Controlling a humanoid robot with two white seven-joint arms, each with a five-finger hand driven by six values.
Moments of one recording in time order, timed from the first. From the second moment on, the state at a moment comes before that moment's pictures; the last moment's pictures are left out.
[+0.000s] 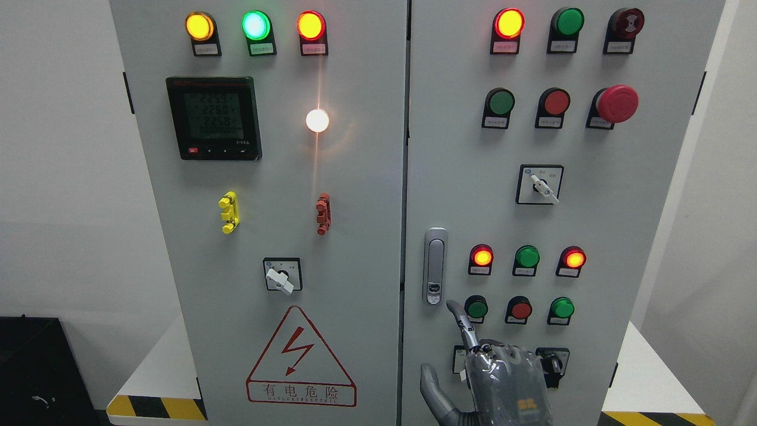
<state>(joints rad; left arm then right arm) 0.00 -0.10 -0.10 -0.07 0.07 -0.06 0.01 -0.13 0.13 0.23 -1.95 1.37 0.04 -0.06</state>
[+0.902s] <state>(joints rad) 0.00 -0.10 -0.10 -0.07 0.07 -0.06 0.01 -0.21 0.13 0.24 -1.85 1.50 0.08 -0.07</state>
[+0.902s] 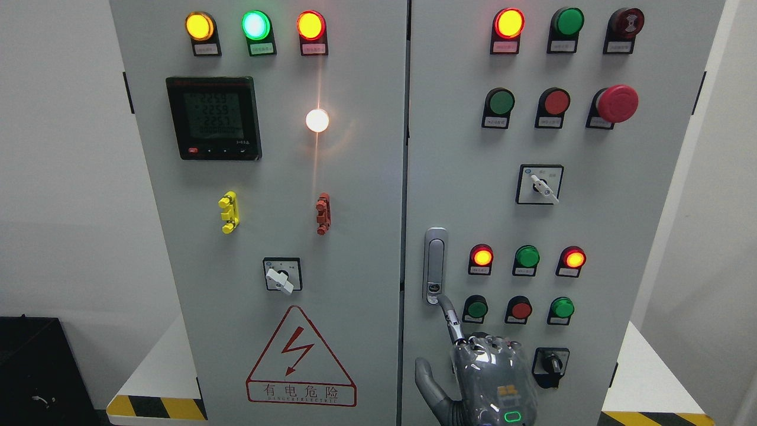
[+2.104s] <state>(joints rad) 0.00 -0.10 -0.10 -0.07 0.07 -0.06 0.01 -0.25 0.13 0.25 -1.80 1.53 0.11 -0.07</state>
